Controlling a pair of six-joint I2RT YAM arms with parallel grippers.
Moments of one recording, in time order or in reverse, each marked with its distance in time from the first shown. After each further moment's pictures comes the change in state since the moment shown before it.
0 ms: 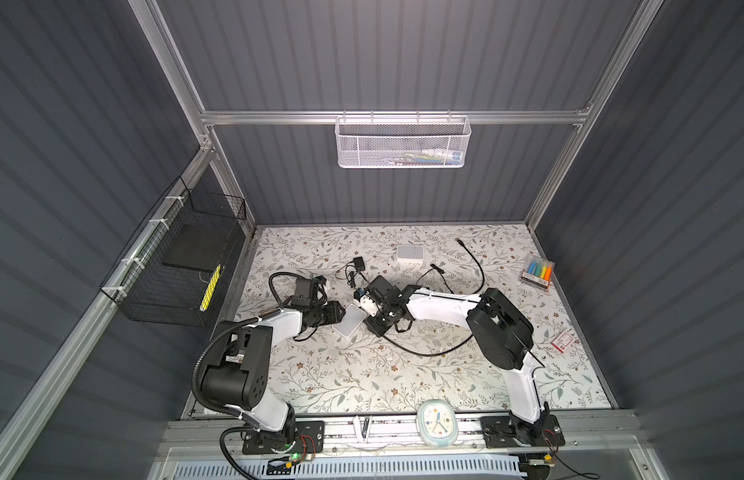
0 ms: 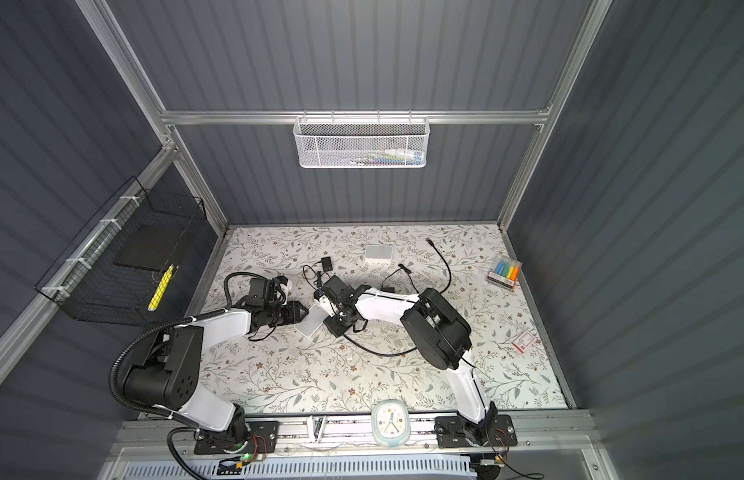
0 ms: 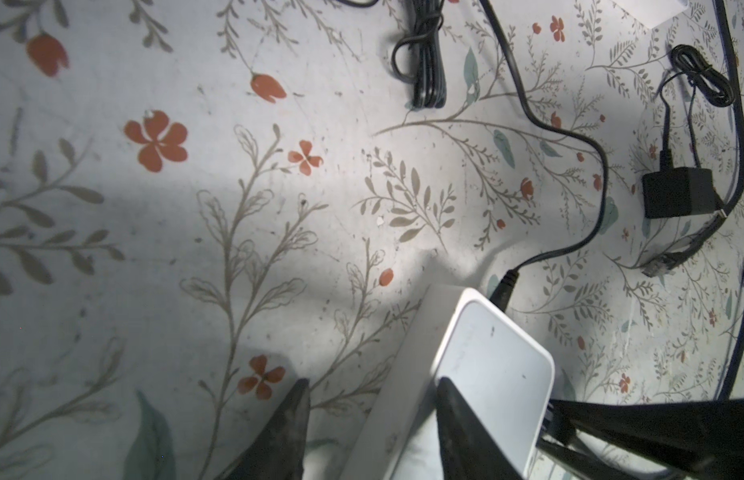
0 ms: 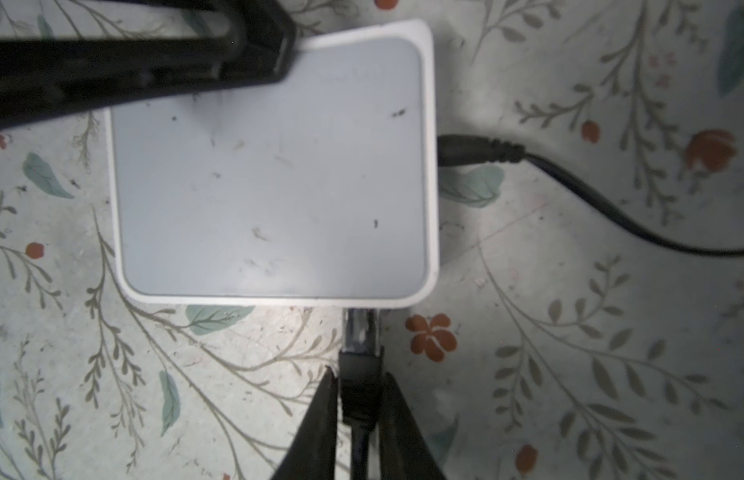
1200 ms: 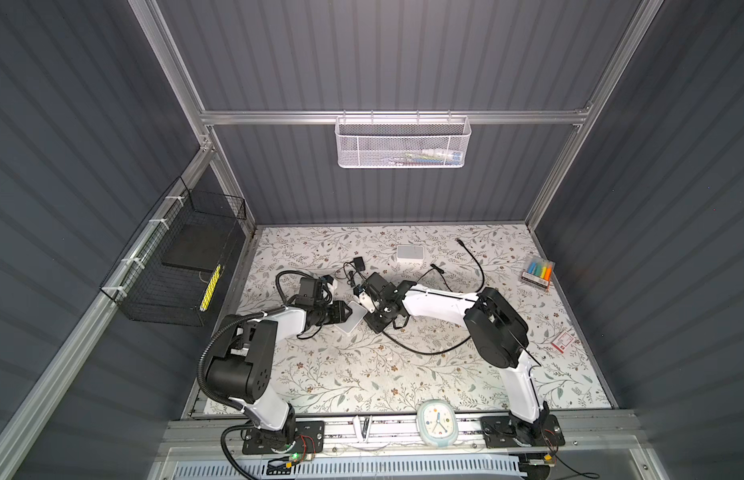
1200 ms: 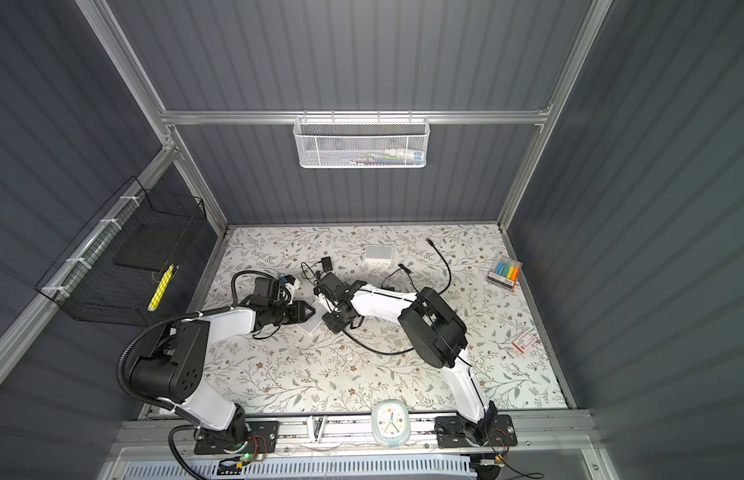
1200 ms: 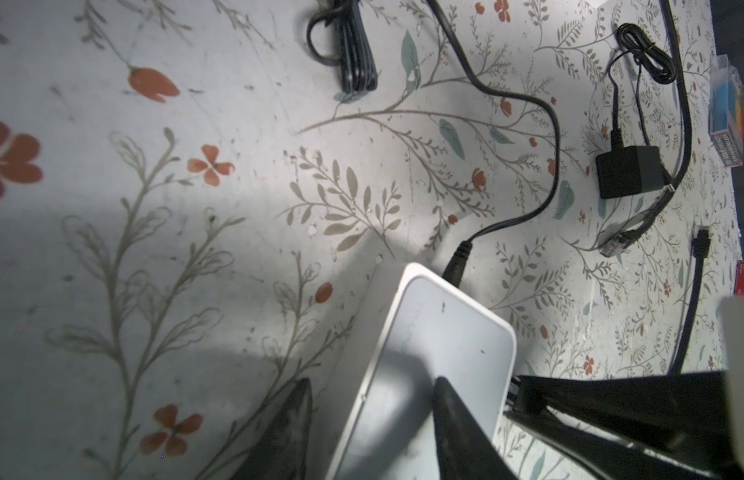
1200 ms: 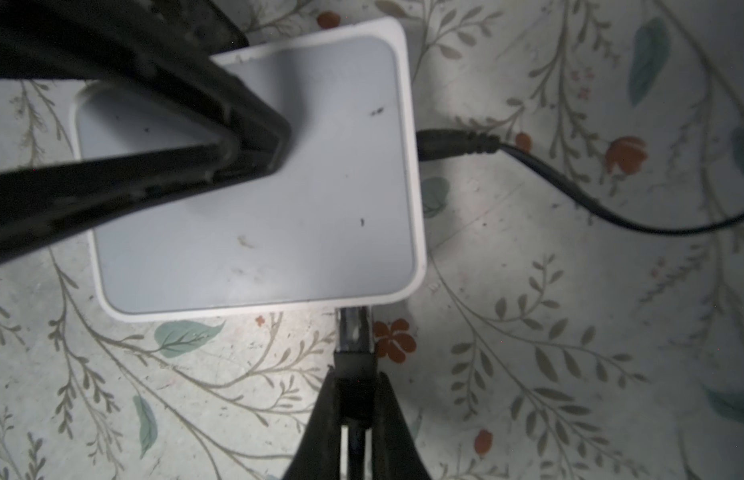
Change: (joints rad) left arm -0.025 0.047 0.013 0.050 0.086 0.013; right arm 0.006 0.033 0.097 -0.102 0.088 0.042
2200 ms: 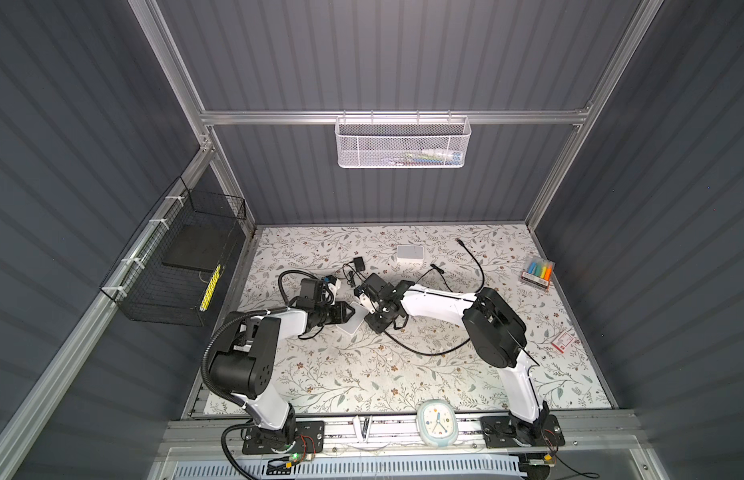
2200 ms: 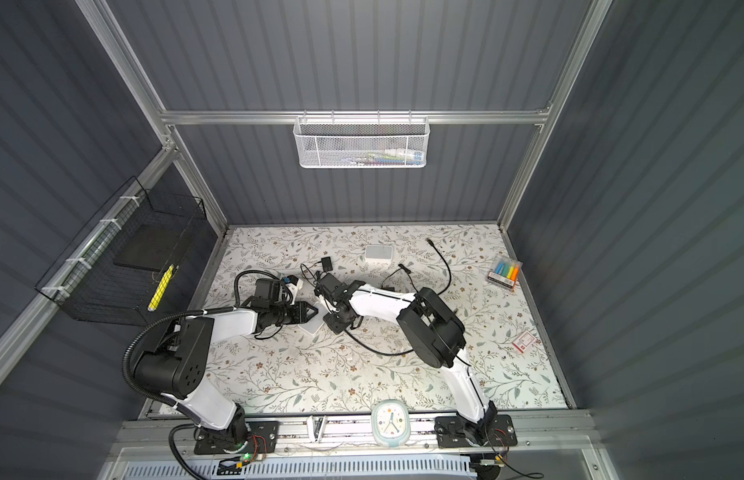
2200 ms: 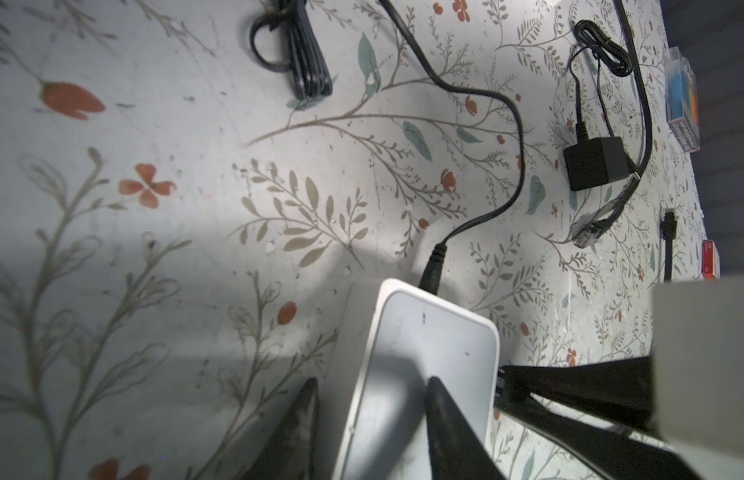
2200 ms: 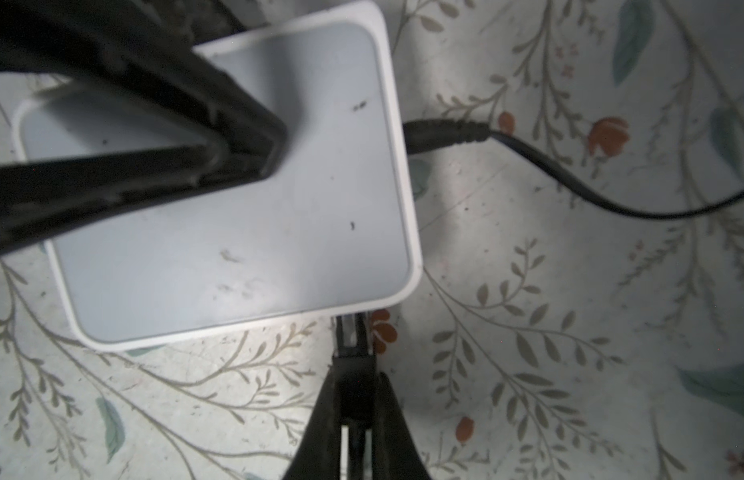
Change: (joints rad) left arm -0.008 0.037 -0.015 0.089 0.071 0.019; right arm 0.007 0.013 0.016 -0.035 0.045 -0.017
